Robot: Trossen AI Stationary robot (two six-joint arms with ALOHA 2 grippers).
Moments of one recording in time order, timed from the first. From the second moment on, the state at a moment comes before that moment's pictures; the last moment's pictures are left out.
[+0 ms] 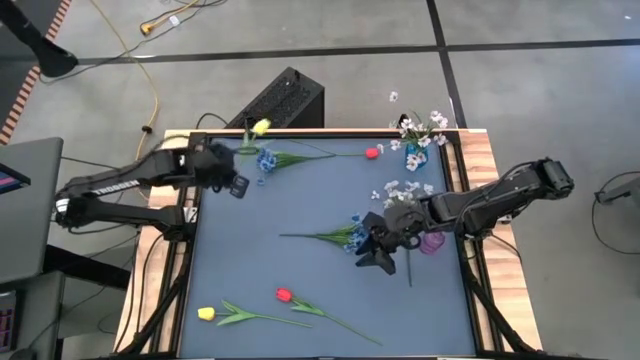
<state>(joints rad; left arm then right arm) 0.31 0.96 1.00 -1.02 -0.33 -0.60 0.24 1.27 0.86 -0.12 -0.21 0.68</state>
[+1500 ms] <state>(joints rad) 0.12 1.31 0.96 0.64 0.12 -0.39 -0.07 1.35 1.17 0.18 -0.13 0.34</state>
